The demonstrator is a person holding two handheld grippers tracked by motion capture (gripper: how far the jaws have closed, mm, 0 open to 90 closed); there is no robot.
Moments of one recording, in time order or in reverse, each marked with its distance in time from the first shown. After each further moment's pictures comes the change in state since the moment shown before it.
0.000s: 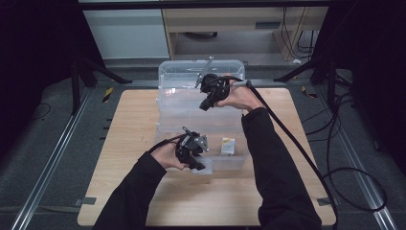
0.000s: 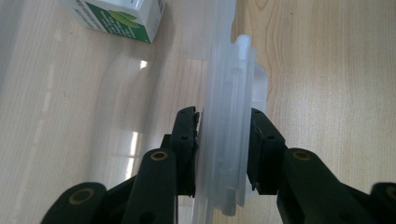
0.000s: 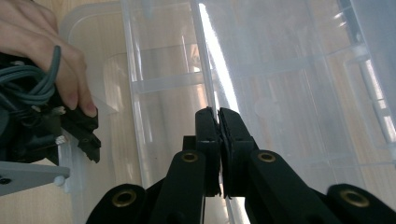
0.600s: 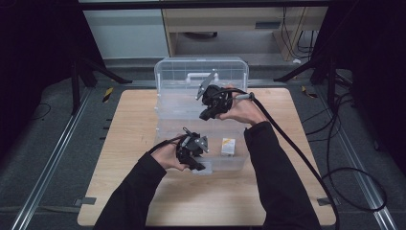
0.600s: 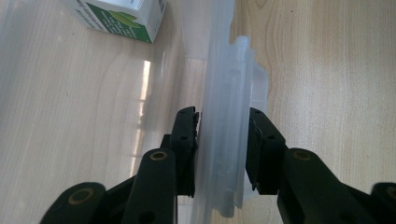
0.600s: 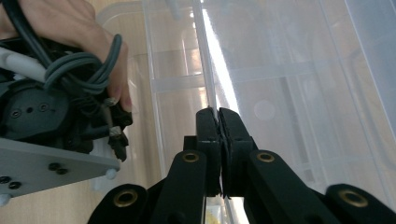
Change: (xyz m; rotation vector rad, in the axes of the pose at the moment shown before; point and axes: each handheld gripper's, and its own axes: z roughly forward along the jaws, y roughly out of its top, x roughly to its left) left arm -0.003 0.001 -0.001 0.019 0.010 0.008; right arm 0.036 -0.013 -0.001 -0.046 -0.010 -0.013
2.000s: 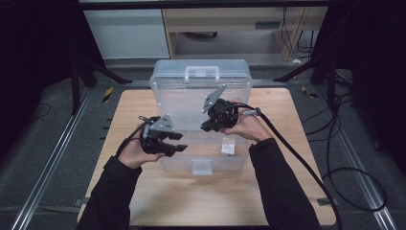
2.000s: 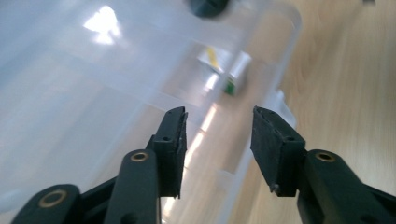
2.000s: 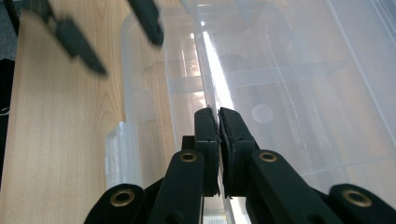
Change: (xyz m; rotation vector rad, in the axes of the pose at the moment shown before) left arm -0.016 -0.052 -0.111 -0.397 0.313 -0.233; right arm 0.029 -0.028 0.005 -0.114 -0.008 0.005
